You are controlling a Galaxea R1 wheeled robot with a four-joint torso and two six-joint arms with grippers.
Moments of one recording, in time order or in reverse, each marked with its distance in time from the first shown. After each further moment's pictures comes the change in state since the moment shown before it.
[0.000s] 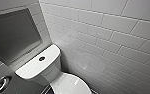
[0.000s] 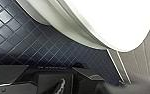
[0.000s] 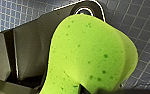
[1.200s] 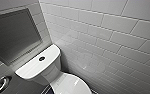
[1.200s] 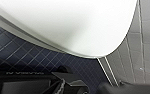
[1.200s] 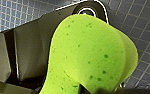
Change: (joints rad) left arm -0.029 0.152 -0.082 0.000 -0.030 -0.054; right arm 0.010 0.012 -0.010 -0.002 -0.016 0.002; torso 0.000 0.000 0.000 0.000
